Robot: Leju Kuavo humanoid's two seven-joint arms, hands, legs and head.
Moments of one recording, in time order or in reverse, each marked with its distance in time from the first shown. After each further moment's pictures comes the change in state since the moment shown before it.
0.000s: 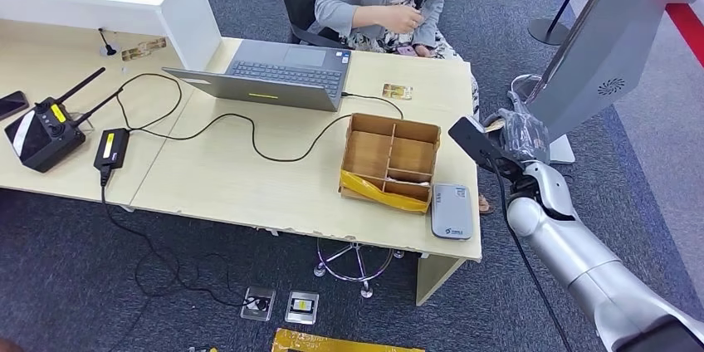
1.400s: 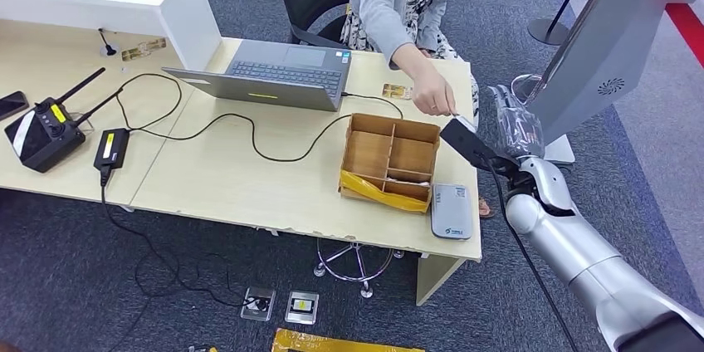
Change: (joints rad) left arm -0.002 0.000 0.000 0.000 0.011 0.004 -0.013; right arm -0.031 0.000 0.029 -0.015 0.026 0.034 -0.038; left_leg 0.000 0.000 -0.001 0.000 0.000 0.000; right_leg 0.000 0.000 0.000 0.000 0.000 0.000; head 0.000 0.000
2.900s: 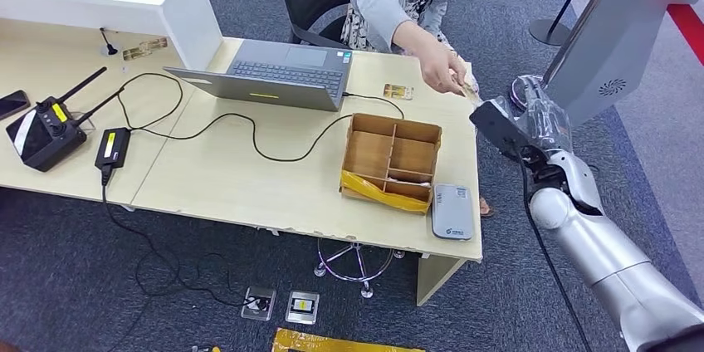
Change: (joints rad) left arm -0.003 -0.017 0.008 0.000 0.008 0.009 0.020; right arm 0.032 -0.065 -0.106 -0.116 -0.057 0.046 0.032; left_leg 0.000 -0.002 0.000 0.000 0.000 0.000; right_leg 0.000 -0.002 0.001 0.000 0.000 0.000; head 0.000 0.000
